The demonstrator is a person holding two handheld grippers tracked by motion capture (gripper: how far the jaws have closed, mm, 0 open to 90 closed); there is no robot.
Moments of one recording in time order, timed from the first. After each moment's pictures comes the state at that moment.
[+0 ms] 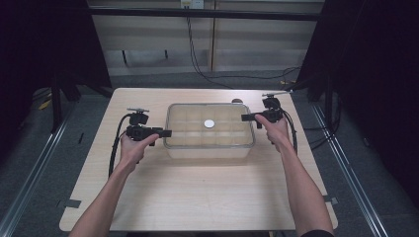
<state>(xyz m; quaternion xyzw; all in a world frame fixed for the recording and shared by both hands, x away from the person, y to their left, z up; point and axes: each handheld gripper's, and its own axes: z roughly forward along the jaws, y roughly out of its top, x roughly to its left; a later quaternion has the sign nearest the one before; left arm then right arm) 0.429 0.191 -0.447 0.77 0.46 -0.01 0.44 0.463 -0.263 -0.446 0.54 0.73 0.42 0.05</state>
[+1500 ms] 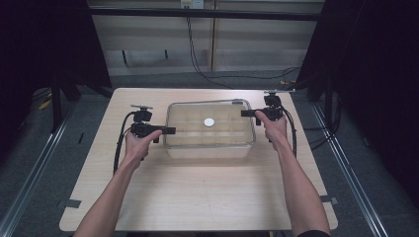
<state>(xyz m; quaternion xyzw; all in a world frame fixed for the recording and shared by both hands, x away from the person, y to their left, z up) 0.442 0.183 -0.451 0.76 0.47 -0.04 0.45 0.463 -0.262 -0.438 0.54 0.70 0.46 0.04</state>
